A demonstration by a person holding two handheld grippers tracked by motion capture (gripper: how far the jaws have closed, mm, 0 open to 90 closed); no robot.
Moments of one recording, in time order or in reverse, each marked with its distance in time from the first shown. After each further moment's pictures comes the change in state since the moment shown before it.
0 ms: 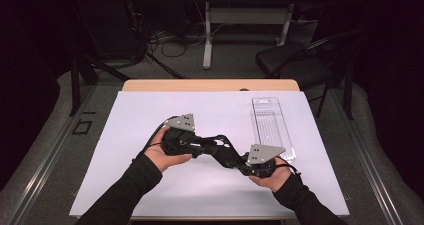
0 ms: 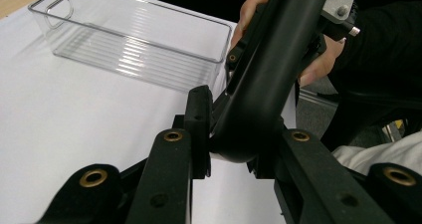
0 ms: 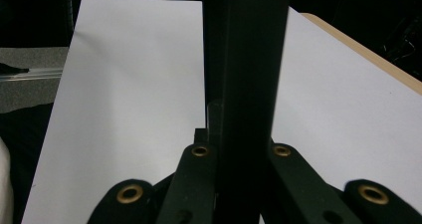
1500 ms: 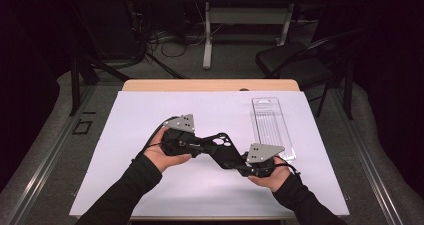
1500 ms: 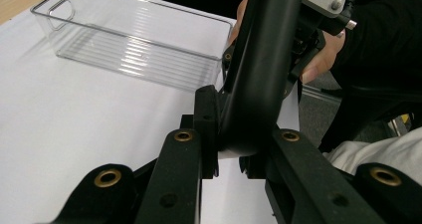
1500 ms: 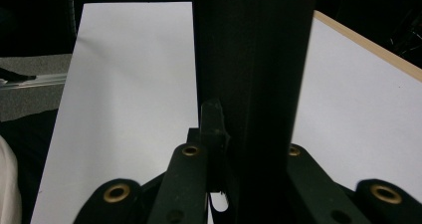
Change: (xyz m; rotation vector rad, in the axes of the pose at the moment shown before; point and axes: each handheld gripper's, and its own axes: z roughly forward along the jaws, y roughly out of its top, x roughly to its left) left arm -0.001 0.000 -0.001 0.008 0.011 0.022; right arm 0.000 -0.001 0.002 0.000 0.010 0.039
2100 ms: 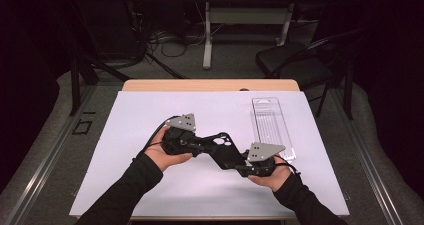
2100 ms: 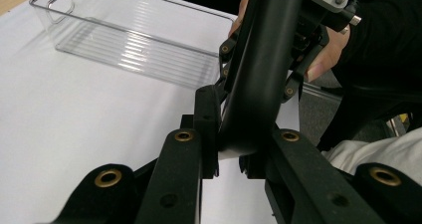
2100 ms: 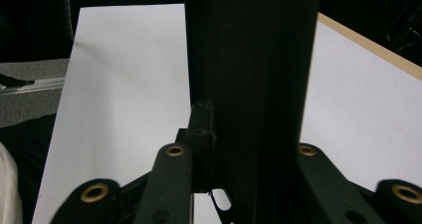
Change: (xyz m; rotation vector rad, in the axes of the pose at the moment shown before) left arm 0.001 0.002 0.002 0.022 0.004 -0.024; right arm -0.001 0.001 -0.001 -0.002 -0.009 0.025
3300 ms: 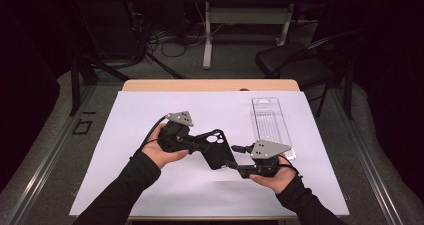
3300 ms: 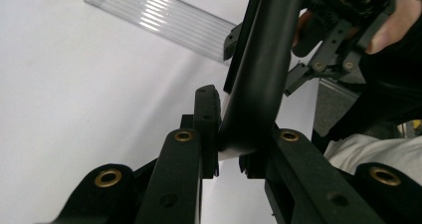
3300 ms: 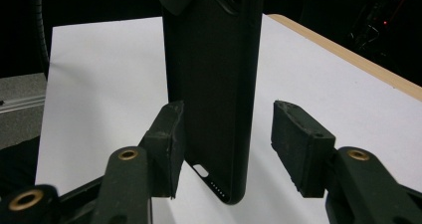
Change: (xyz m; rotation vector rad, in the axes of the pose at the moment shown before) left arm 0.006 0.000 -0.009 0.109 0.089 -0.126; right arm 0.005 0.013 -0.012 -0.018 -0.108 0.049
